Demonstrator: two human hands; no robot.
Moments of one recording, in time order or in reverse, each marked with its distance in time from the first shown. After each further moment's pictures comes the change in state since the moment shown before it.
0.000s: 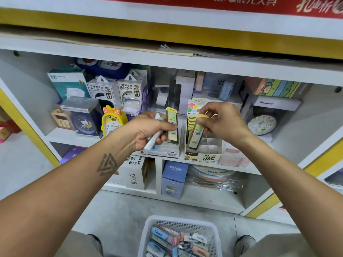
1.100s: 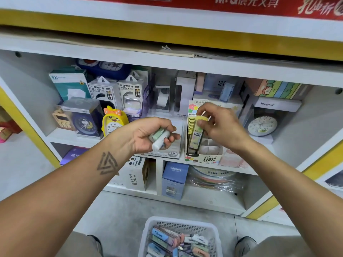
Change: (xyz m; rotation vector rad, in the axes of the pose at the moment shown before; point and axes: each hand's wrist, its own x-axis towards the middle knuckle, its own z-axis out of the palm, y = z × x) left_hand -0.003 0.003 0.001 -0.239 -0.165 -0.294; right_hand -0.010 0.001 0.003 -0.183 -0.026 -0.169
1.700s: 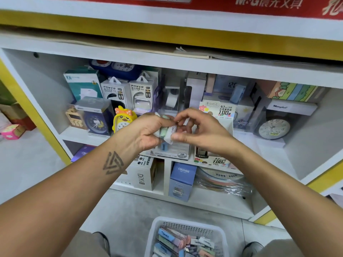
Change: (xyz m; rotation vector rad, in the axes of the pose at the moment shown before) left_hand -0.008 0.004 -0.010 -0.168 0.063 0.246; right_hand 0.002 -0.045 0.038 0.353 -0.246 -0.154
